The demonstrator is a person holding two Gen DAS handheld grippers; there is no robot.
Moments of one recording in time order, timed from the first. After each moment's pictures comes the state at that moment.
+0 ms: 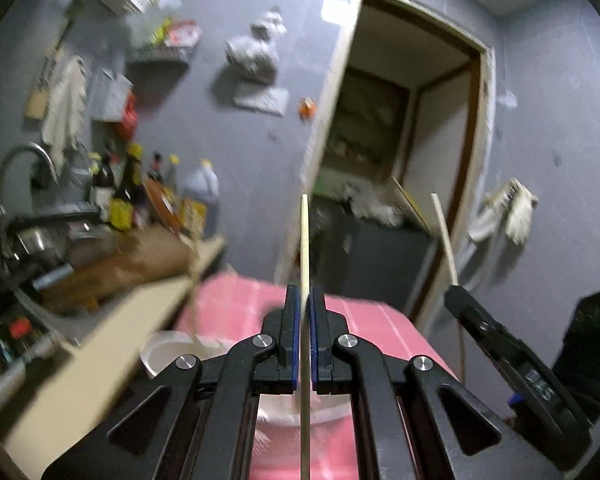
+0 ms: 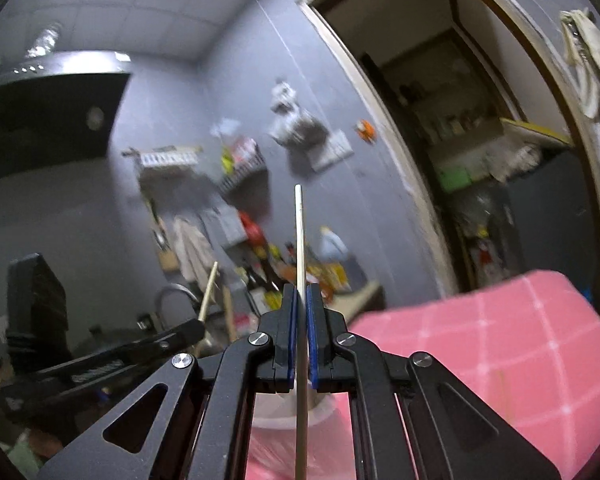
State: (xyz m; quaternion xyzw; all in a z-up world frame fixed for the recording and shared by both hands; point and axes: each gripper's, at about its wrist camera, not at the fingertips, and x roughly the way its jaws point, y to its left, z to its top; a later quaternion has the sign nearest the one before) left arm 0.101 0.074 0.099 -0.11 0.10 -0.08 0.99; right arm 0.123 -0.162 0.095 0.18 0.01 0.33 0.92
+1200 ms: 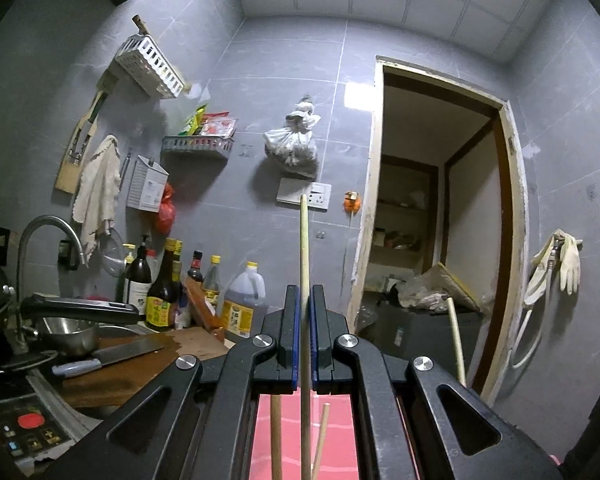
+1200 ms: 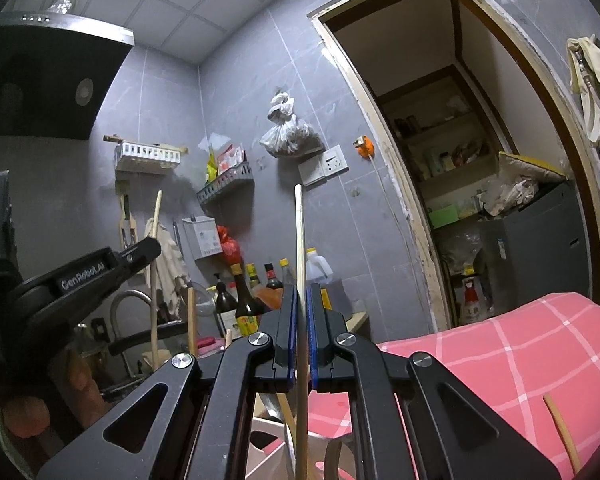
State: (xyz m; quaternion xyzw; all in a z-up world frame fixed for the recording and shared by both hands) left arm 0.149 0.140 0.101 -0.08 -0.08 -0.01 0.99; right arm 0.164 -0.095 0.055 0.15 -0.04 0.27 0.95
